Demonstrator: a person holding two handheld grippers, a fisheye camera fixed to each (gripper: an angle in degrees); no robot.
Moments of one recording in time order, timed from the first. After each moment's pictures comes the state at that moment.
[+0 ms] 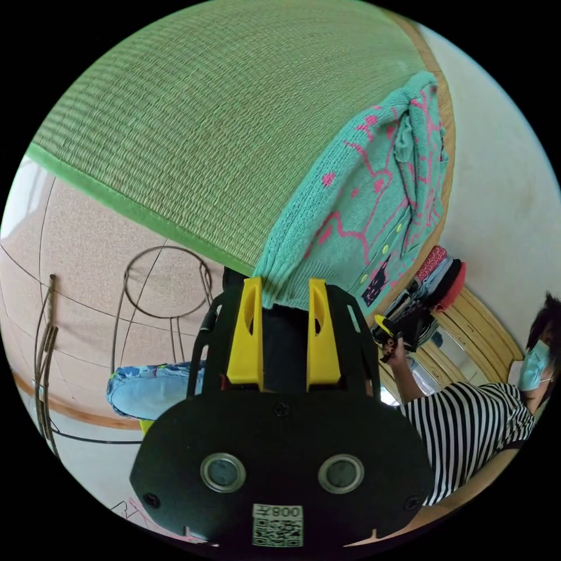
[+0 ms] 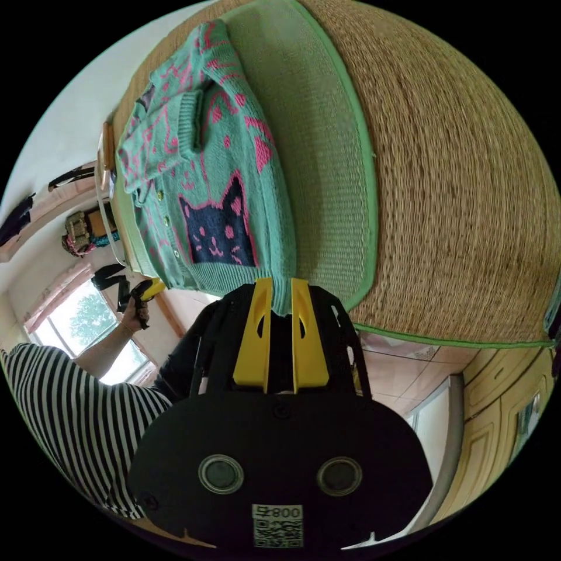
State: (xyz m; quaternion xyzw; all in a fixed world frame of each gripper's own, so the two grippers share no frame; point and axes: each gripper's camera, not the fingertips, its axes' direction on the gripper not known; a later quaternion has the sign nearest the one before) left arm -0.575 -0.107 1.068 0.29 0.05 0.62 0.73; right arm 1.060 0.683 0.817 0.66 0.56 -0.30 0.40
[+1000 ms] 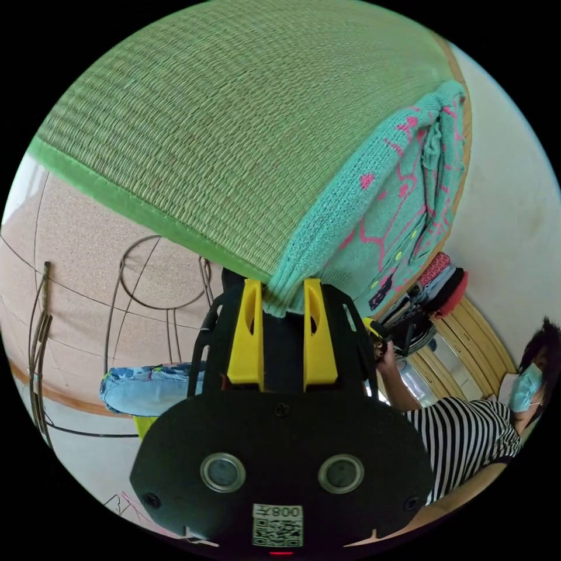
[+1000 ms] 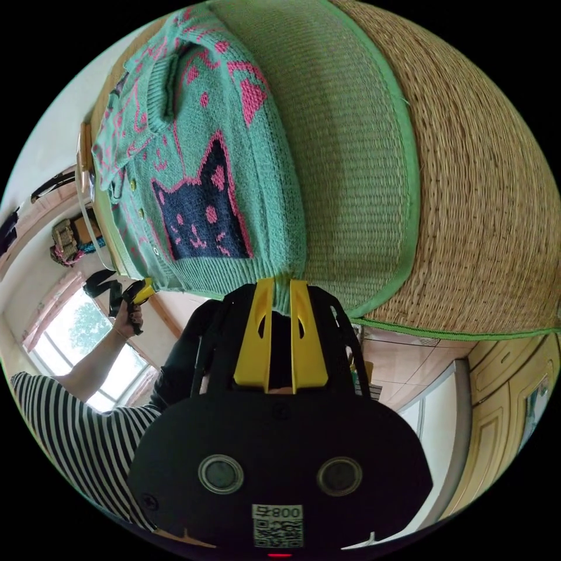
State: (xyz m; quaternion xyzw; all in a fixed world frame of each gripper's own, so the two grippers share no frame) left arm -0.596 -0.112 1.063 0.27 0.04 0.60 0.75; right arm 1.039 0.691 0.720 0.68 0.55 -0.26 0.42
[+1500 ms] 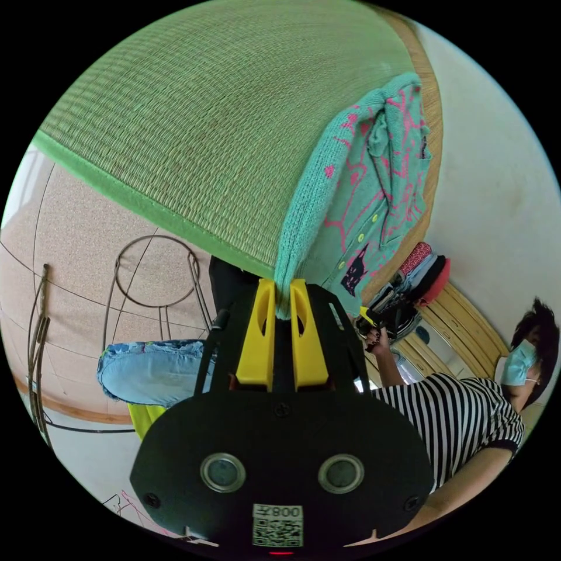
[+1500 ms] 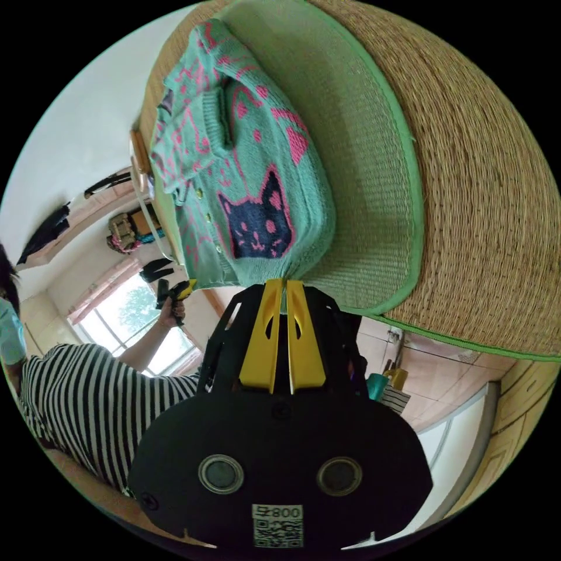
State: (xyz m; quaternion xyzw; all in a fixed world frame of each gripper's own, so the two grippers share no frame) left arm -0.639 -0.046 1.064 0.25 0.06 0.63 0.73; right arm 1.030 0.759 0.725 0.60 0.51 -0.38 0.49
